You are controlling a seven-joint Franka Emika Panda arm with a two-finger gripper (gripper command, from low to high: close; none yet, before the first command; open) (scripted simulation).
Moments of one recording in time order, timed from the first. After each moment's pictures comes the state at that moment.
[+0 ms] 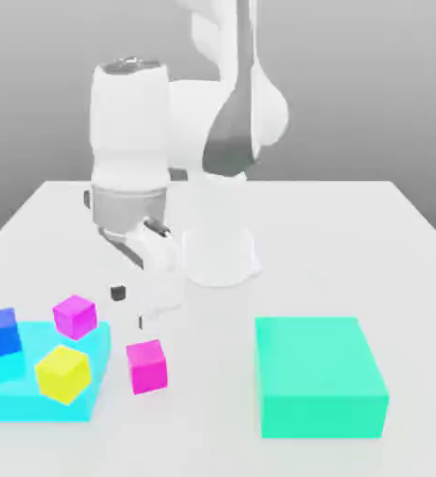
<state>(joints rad) -0.37 -0.06 0.06 -2.88 0.00 2.85 1.67</state>
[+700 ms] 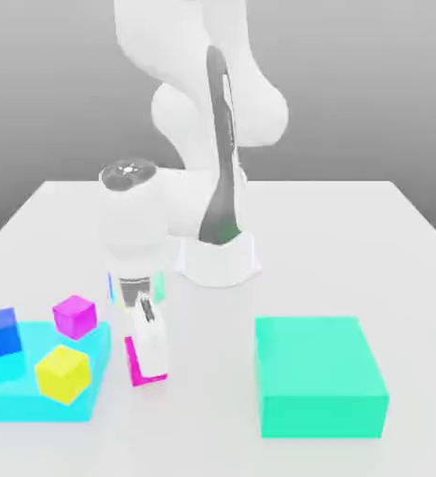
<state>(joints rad) -0.36 0.05 0.03 -2.89 -0.01 2.94 1.72</state>
